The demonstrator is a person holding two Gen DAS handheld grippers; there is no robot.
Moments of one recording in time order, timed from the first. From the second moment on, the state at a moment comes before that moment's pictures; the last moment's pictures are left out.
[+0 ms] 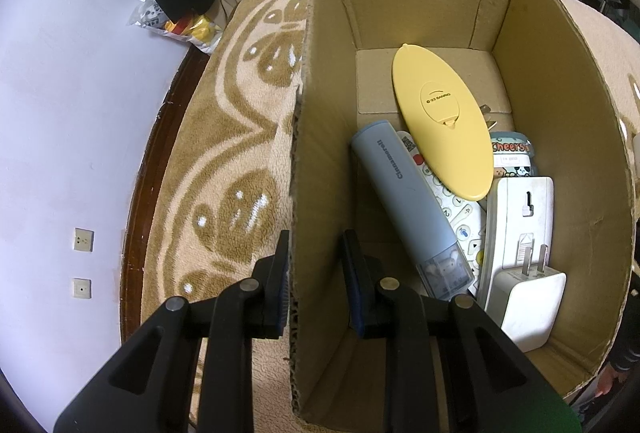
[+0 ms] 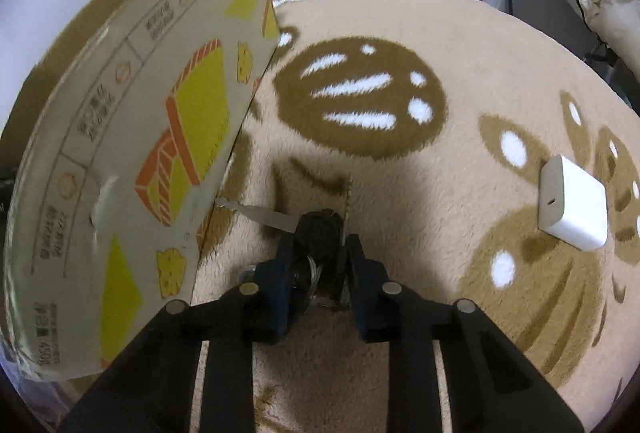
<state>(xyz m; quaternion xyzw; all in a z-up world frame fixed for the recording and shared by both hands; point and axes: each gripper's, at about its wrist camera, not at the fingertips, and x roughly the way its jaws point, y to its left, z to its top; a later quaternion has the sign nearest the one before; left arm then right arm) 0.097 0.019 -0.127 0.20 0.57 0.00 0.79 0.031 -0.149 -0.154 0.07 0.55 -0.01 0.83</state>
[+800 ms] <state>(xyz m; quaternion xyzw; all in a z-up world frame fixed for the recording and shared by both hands) 0.096 0.019 -0.125 0.21 0.57 0.00 0.79 0.042 -0.127 -0.007 0.08 0.32 0.04 0.94</state>
